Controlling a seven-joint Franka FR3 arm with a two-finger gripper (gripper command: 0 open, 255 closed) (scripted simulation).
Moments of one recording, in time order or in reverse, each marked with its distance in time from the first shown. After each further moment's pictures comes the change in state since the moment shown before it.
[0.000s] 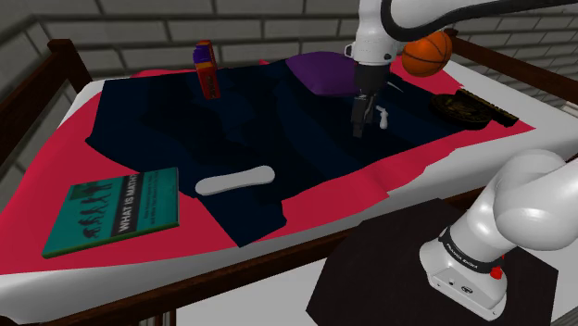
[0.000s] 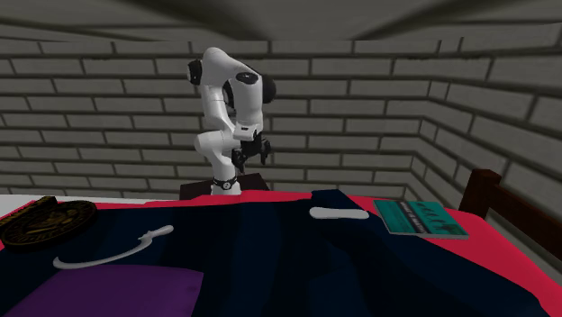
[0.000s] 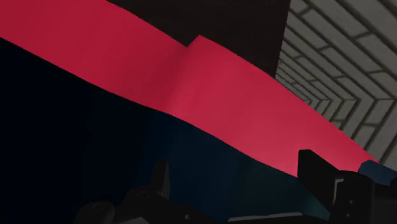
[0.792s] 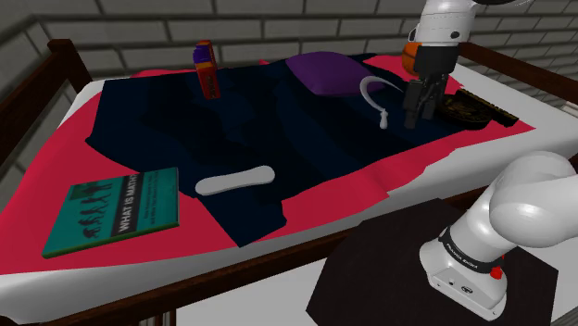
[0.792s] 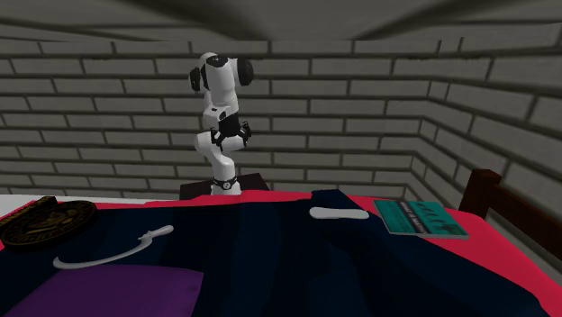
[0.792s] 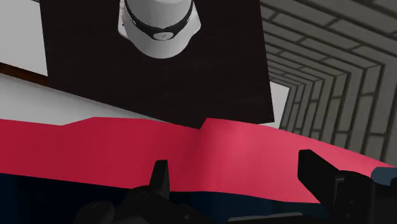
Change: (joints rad) arm -0.113 -0.312 -0.055 -0.083 0.005 -0.287 0.184
